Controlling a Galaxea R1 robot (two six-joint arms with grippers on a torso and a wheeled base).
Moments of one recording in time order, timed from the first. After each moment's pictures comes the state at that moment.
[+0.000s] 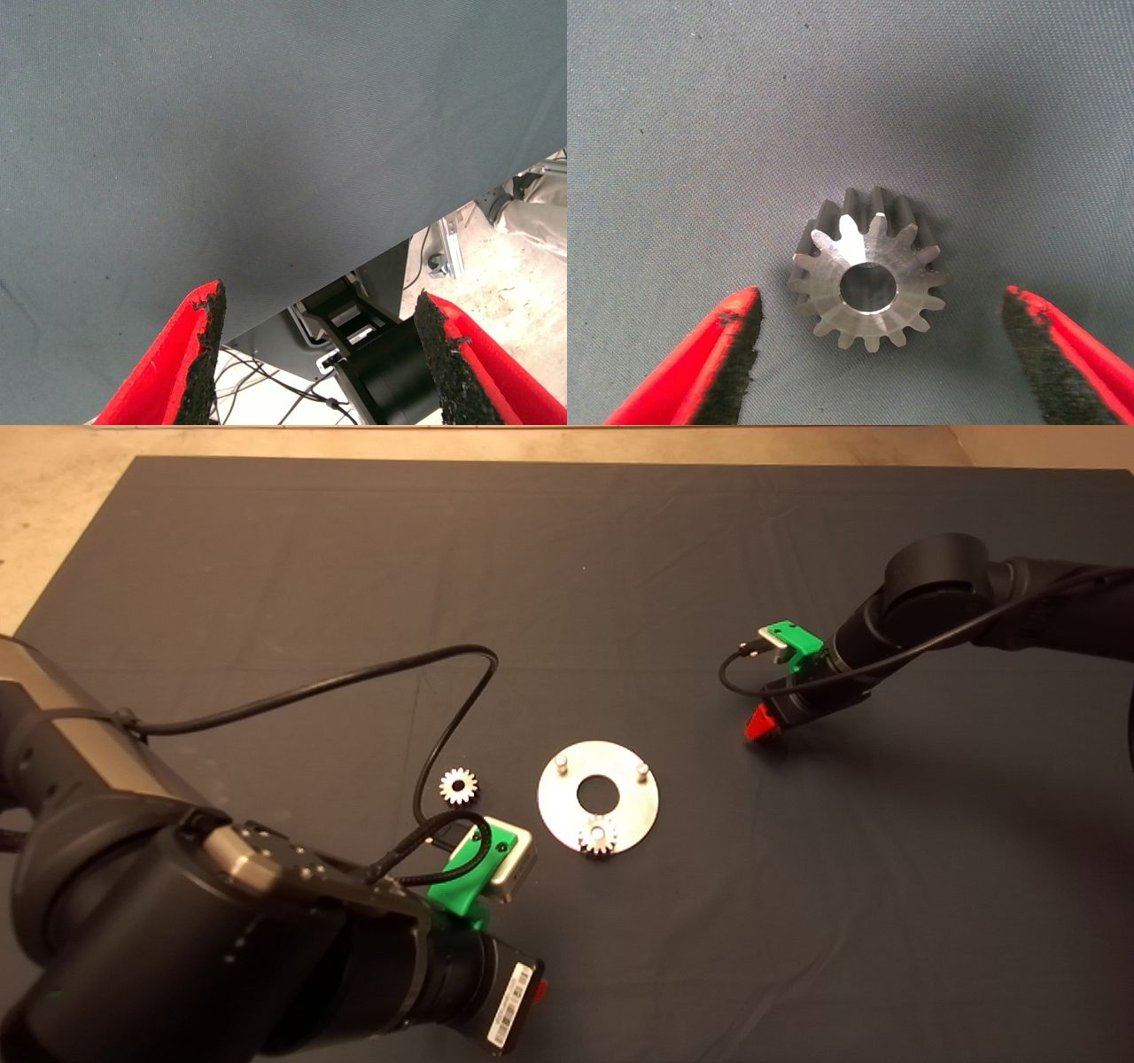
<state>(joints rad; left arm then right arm) -0.34 2.55 -0.33 0.55 1.53 -1.76 0.34 2.40 -1.25 -0.36 -1.33 0.87</state>
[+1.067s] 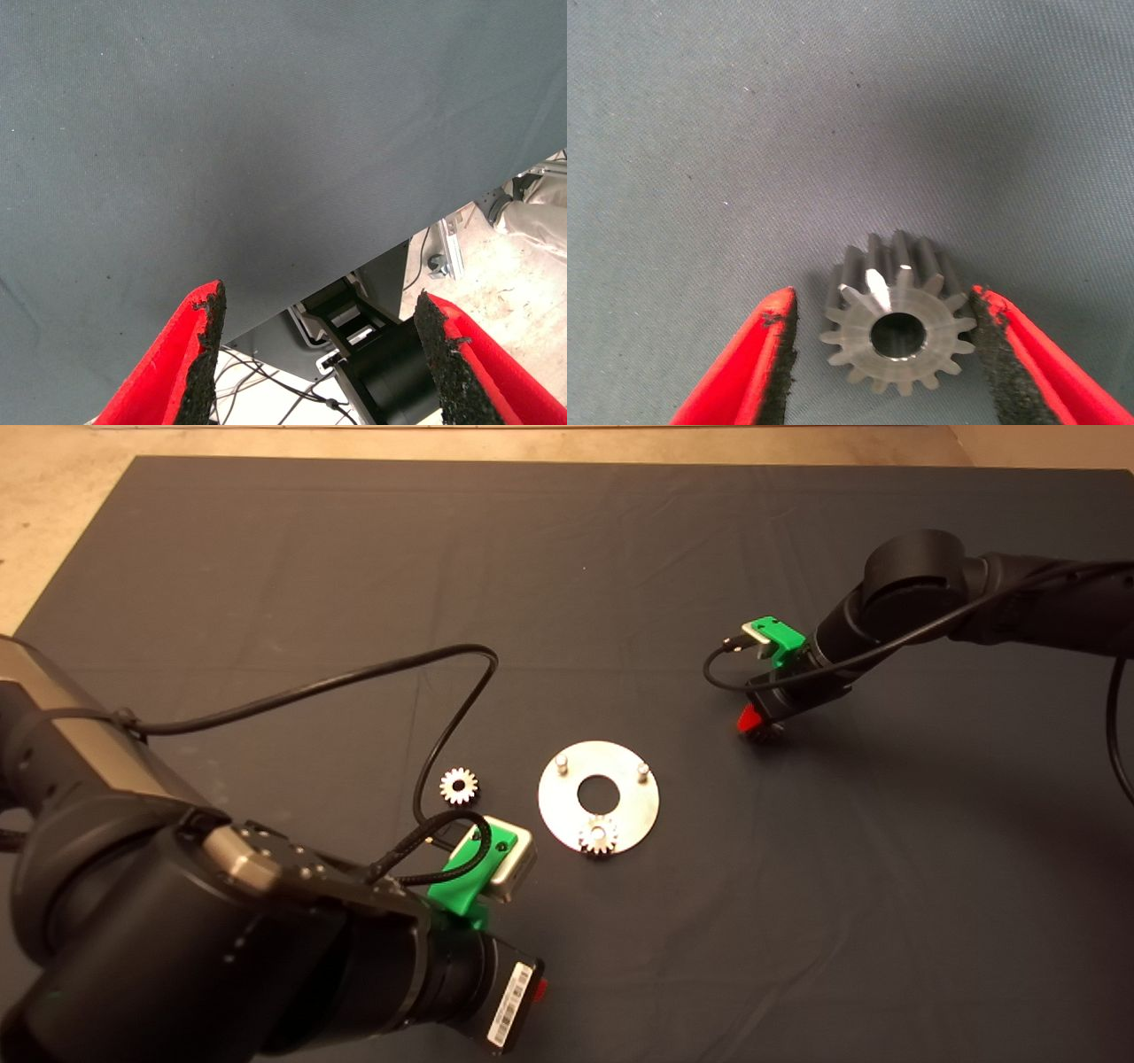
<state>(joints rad) -0.34 2.55 -0.33 0.55 1.53 -1.76 0.34 2.44 -1.29 -0.36 -1.31 0.84</state>
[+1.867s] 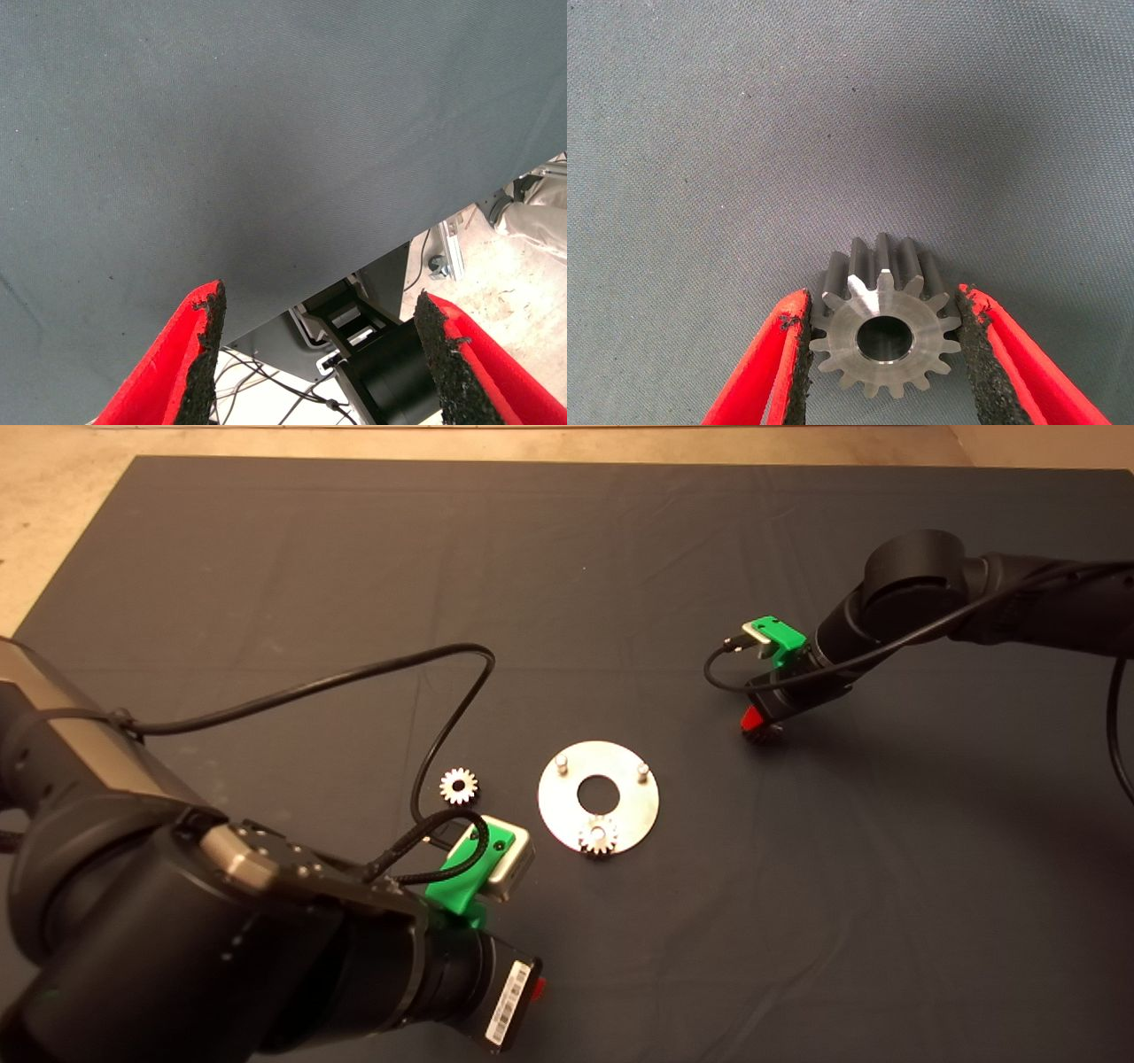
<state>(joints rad) -0.34 2.55 -0.33 0.55 1.53 -1.76 0.34 2.44 -1.29 -0.36 -1.32 0.84</state>
